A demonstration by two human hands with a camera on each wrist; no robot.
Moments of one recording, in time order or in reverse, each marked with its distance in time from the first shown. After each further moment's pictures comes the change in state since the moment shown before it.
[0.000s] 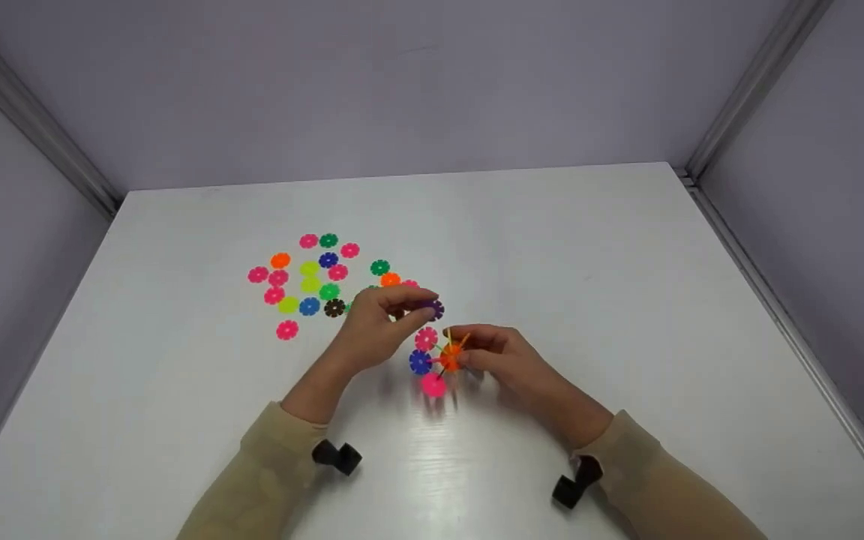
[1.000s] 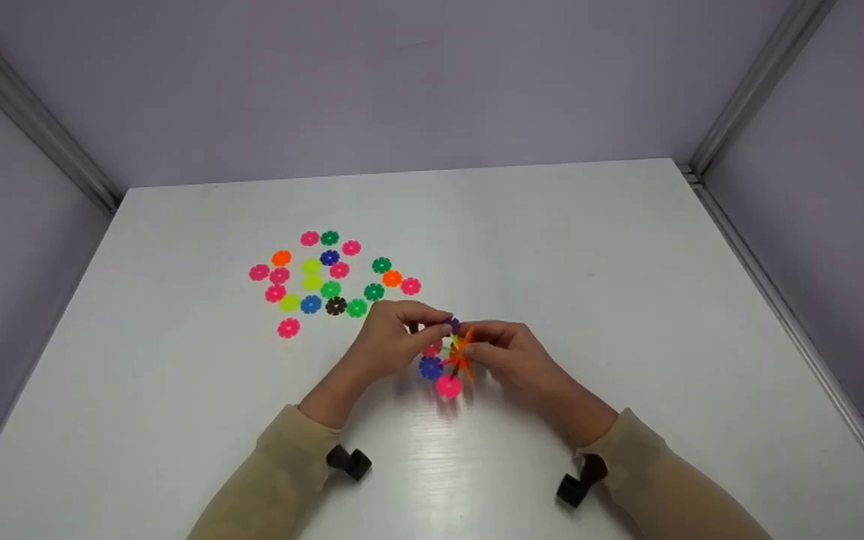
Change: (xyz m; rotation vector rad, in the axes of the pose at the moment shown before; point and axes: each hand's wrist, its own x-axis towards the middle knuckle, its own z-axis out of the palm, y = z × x) left_hand -0.003 -0.013 0.021 0.017 -0.038 0.018; right_hand 0.003 0.003 -0.006 0.019 0.026 -0.078
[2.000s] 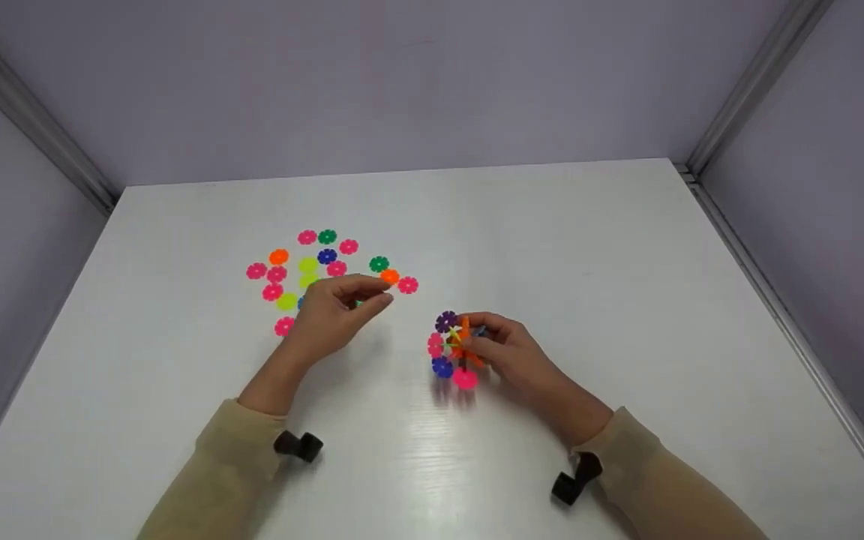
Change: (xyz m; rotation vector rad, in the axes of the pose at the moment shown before) left_hand -0.015 -0.006 -0.072 0.093 0.134 -0.075; right_hand 0.004 0.002 0.010 -0.003 0.133 0.154
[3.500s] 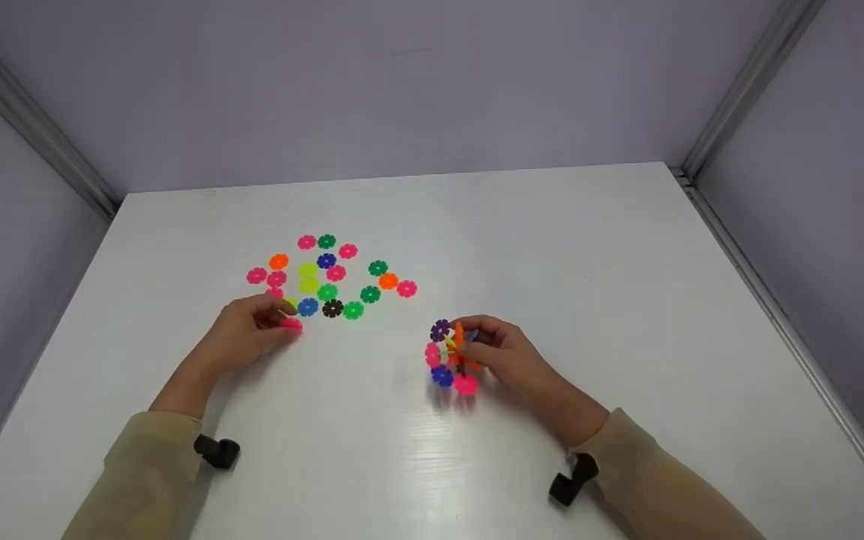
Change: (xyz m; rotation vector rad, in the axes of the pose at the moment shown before) left_hand -0.027 -0.076 -0.095 0.254 -0.117 -0.397; right_hand 0.001 0.003 -0.003 0.001 -0.001 -0.003
